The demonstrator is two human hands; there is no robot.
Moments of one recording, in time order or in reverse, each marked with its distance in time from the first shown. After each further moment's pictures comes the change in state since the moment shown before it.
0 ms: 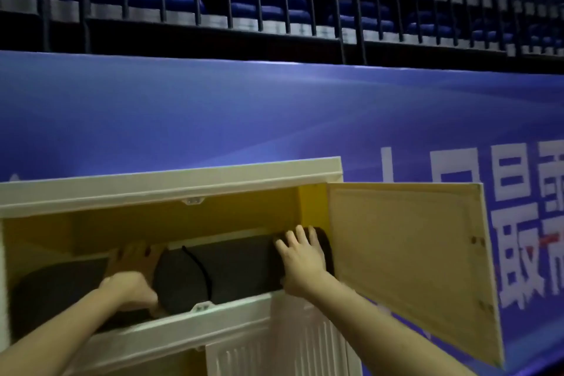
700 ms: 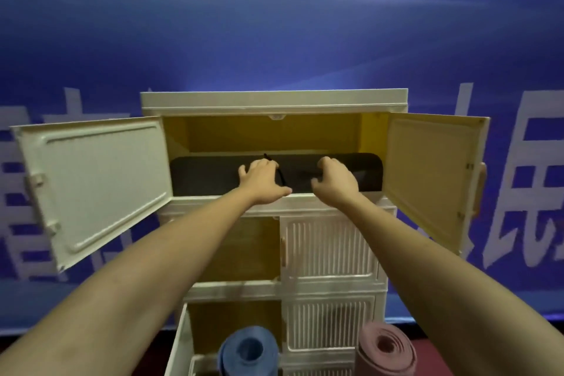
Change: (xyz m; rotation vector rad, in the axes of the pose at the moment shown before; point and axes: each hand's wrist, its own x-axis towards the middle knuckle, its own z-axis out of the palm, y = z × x) left_hand -0.146 0.092 -0.064 -0.433 0.109 0.067; right_hand -0.088 -0.072 -0.071 0.706 0.143 0.090
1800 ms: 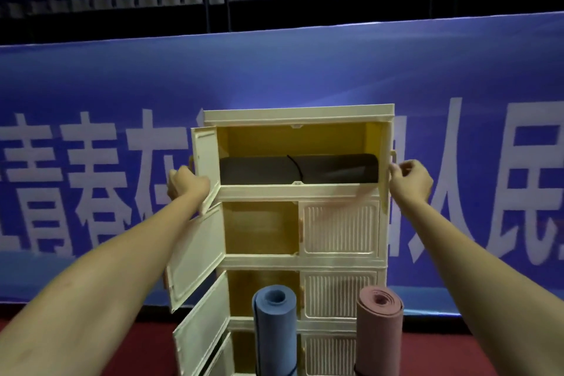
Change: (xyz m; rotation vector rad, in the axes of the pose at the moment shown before) left_hand -0.219 -0.091 -0.116 -0.372 0.628 -0.747; right_hand -0.163 0.046 -0.132 0.619 0.444 0.378
